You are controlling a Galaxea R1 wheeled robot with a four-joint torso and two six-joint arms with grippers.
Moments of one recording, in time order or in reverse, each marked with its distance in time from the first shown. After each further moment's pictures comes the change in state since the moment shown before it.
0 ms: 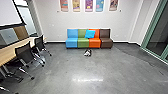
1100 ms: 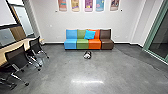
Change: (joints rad) left arm 0.000 0.004 0.000 0.000 -0.001 -0.004; right arm 0.002 -0.002 0.005 0.000 0.001 0.000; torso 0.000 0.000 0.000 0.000
